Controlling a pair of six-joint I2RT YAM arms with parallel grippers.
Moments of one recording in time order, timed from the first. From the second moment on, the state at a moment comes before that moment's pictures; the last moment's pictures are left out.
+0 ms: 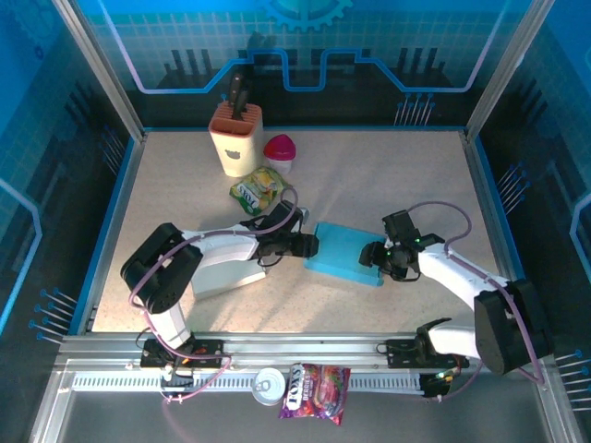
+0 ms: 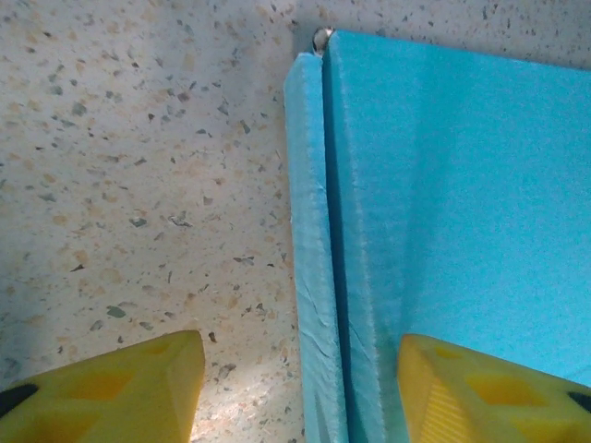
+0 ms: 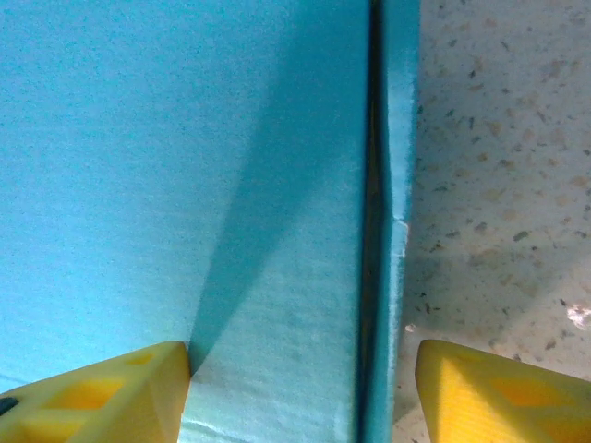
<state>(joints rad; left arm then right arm) -0.69 1.75 0.94 -0.12 0.15 -0.57 0.31 1.27 0.61 -0.54 -0.15 0.67</state>
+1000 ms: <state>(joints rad) -0.64 1.72 0.77 0.16 0.24 -0.64 0.15 1.32 0.61 -0.44 -0.37 0.57</state>
